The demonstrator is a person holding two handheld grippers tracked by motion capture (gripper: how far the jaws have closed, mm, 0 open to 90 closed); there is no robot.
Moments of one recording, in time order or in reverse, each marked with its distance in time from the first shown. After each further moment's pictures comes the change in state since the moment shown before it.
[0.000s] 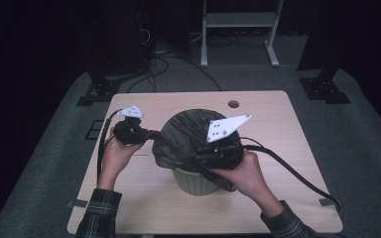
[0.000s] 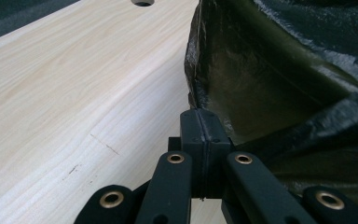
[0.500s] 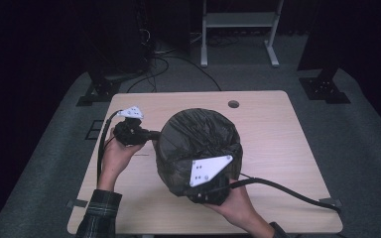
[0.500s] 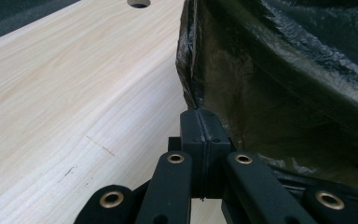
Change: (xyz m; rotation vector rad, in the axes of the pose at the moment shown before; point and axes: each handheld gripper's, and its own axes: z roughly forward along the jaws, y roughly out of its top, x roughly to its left) left arm -0.003 -0.001 0.001 -0.002 -0.010 0.009; right arm 0.055 -0.037 0.039 0.059 0.014 -0.129
